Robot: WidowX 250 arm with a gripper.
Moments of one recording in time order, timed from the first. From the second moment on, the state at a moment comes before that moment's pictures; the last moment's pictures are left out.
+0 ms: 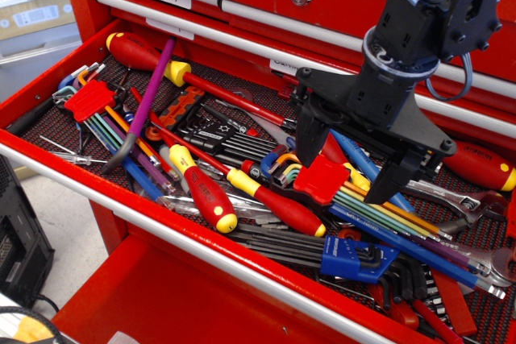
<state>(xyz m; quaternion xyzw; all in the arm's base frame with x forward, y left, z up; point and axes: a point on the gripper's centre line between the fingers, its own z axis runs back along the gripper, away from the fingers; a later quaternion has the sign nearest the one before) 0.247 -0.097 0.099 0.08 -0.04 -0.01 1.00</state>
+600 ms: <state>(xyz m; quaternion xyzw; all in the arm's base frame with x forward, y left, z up) 0.270 -0.037 0.107 0.15 -0.03 0.02 0.99</state>
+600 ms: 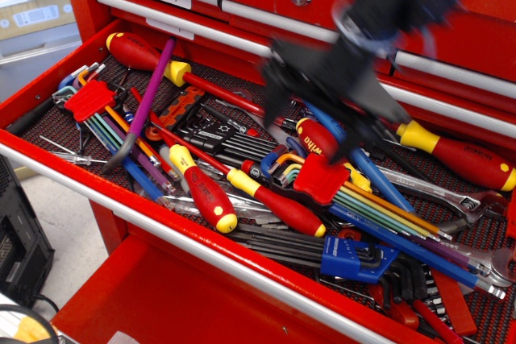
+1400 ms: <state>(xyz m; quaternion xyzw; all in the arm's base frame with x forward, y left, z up) 0.336 0.106 0.059 0.14 -0.07 0.02 0.99</state>
